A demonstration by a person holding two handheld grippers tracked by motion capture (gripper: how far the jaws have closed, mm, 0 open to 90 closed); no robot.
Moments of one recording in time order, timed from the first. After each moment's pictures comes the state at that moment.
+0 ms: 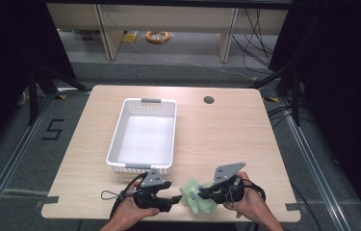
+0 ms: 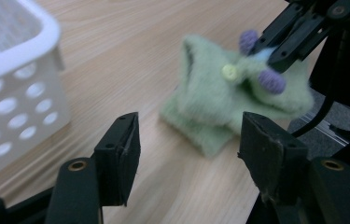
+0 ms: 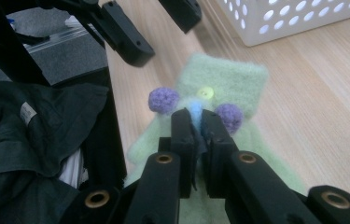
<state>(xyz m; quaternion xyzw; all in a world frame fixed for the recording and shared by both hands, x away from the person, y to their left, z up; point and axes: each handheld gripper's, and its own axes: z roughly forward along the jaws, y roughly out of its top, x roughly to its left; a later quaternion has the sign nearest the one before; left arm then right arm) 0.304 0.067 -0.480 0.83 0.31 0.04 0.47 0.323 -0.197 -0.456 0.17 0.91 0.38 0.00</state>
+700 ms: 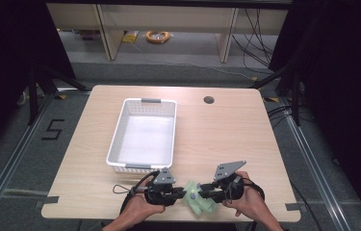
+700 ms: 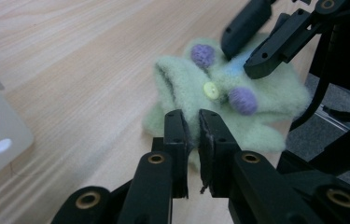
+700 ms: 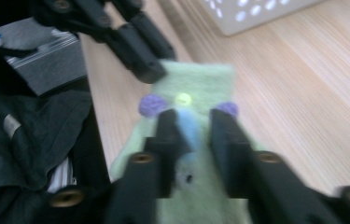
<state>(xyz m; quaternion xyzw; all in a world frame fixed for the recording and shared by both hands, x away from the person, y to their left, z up) 0.312 0.050 -0.488 0.85 0.30 0.02 0.44 0.330 -0.202 -0.466 0.22 0.90 0.38 0.00</state>
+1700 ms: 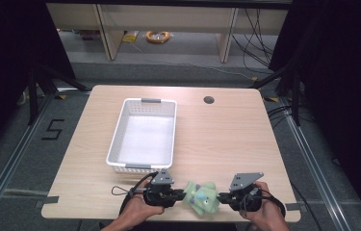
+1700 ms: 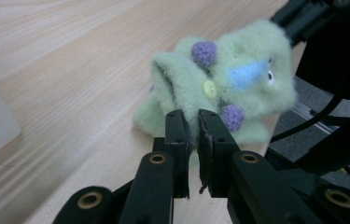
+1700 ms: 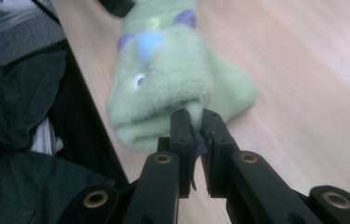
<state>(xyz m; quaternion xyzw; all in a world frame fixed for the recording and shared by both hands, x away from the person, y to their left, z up) 0.306 0.052 -0.484 0.84 0.31 0.00 0.45 0.298 -0.238 -0.456 0.27 0.90 0.33 0.06</state>
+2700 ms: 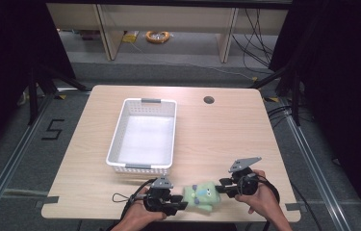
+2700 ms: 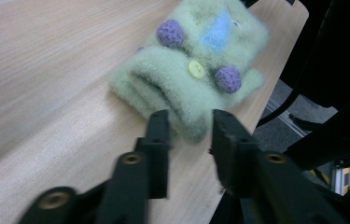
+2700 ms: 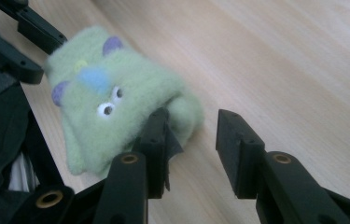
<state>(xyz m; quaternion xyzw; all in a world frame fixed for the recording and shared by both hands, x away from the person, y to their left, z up) 0.301 0.054 -0.502 0.82 0.35 -0.05 0.45 0.339 -0.243 -0.469 0.34 0.88 0.34 0.03</state>
